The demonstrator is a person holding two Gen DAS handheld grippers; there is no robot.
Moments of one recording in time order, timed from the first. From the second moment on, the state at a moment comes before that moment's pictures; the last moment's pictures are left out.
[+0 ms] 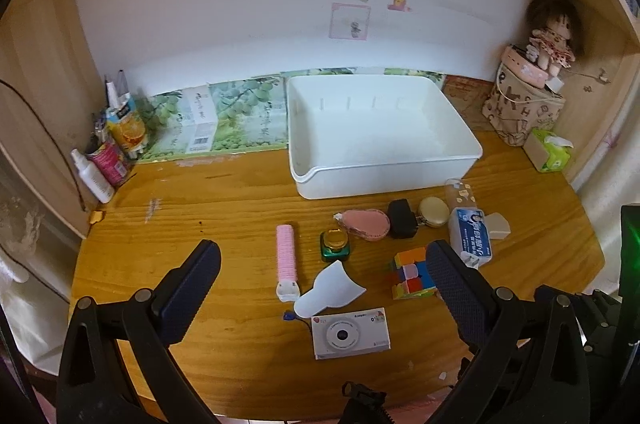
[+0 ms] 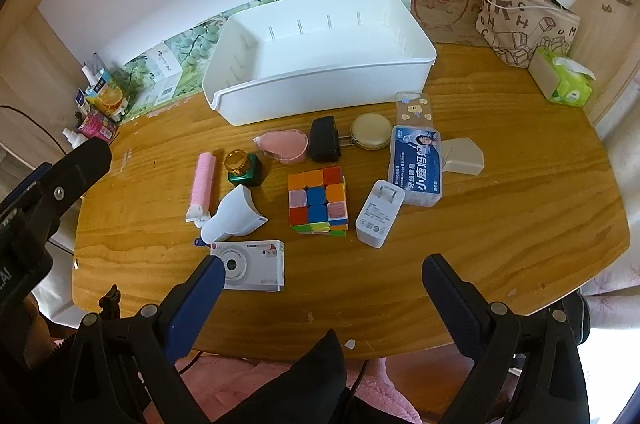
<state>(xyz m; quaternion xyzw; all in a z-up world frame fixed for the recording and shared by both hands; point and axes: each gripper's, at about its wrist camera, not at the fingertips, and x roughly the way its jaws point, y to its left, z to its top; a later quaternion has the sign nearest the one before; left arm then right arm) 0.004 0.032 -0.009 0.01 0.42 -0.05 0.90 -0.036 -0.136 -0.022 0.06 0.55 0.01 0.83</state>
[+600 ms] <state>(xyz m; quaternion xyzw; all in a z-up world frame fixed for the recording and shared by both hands) 0.024 0.028 -0.018 0.01 0.44 -0.09 0.89 -0.039 -0.150 -0.034 0.10 0.57 -0.03 0.82</state>
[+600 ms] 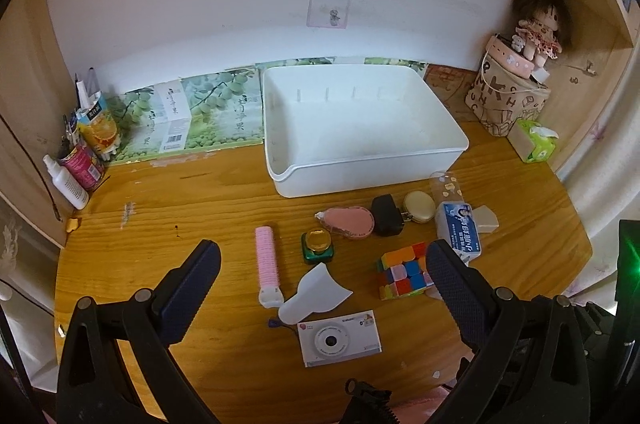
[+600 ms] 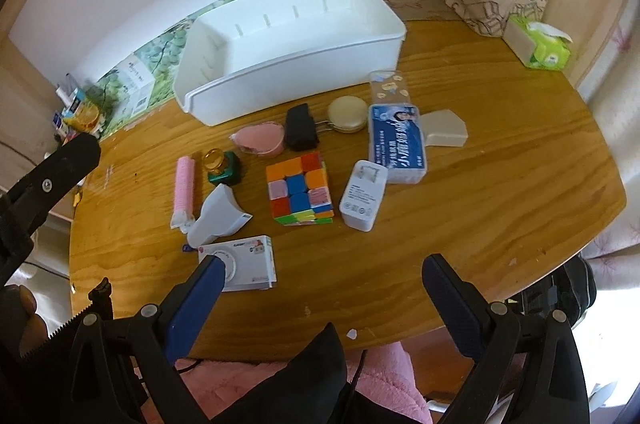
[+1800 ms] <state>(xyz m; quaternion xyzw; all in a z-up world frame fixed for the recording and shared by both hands) 0.021 0.013 -0.115 -0.13 0.62 0.16 0.75 0.039 -0.226 -0.097 0.14 0.67 0.17 0.71</state>
